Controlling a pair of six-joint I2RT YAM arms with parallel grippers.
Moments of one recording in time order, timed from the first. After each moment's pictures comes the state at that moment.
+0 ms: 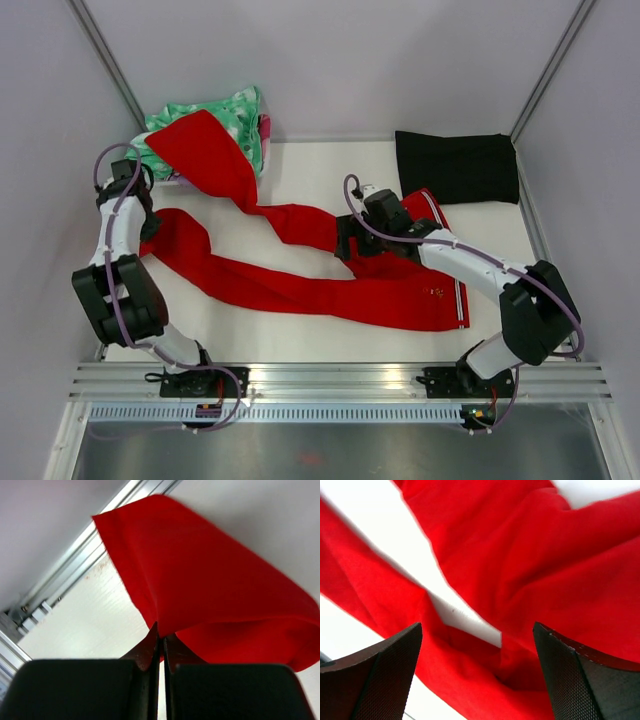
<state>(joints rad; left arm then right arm) 0.31 1.63 1.35 -0.81 -0.41 -0.40 0.63 1.54 1.04 -0.31 -0.08 0.41</state>
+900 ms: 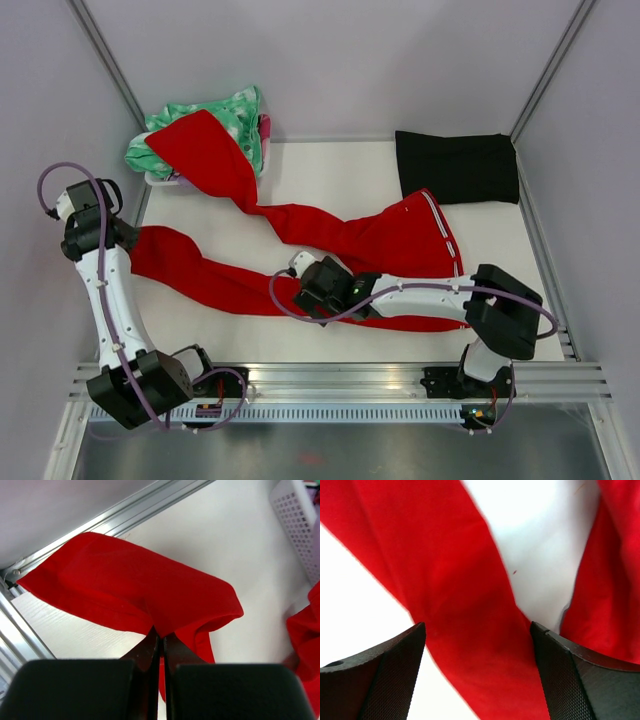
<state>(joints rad) 0.46 1.15 1.26 -0.96 -0.27 -0.55 1.14 1.67 1.01 -0.30 0.34 0.11</state>
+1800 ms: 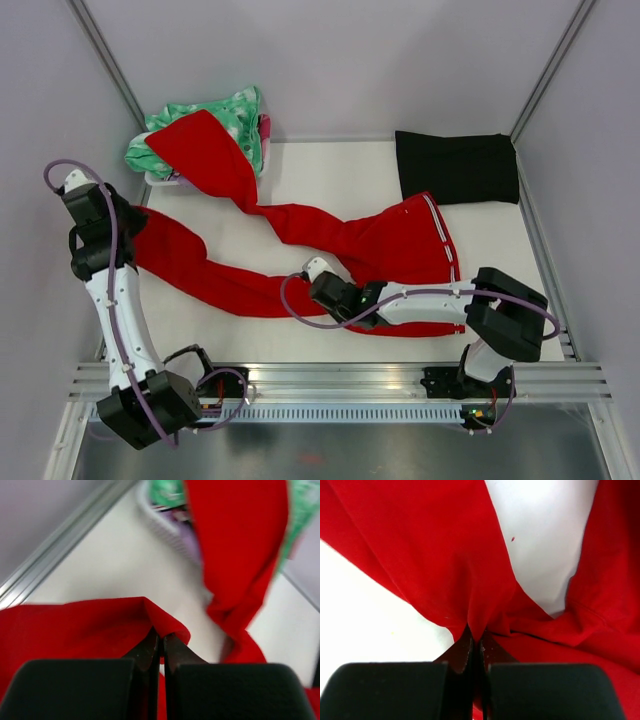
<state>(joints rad) 0.46 1.02 1.11 -0.61 0.02 -0.44 1.16 1.63 0.87 -0.23 0.38 0.23</state>
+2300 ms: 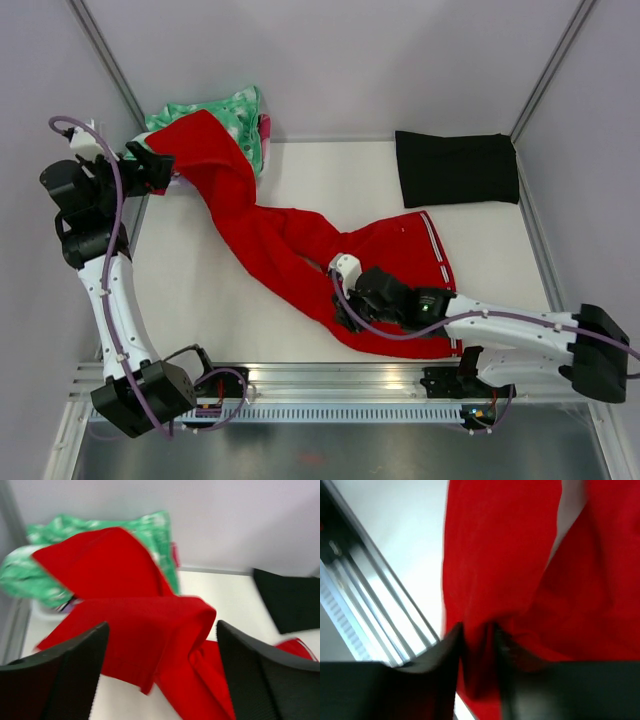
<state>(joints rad) 0.46 1.10 1.22 -0.21 0.68 -0.20 1.12 1.08 0.72 -0.22 0.08 0.27</state>
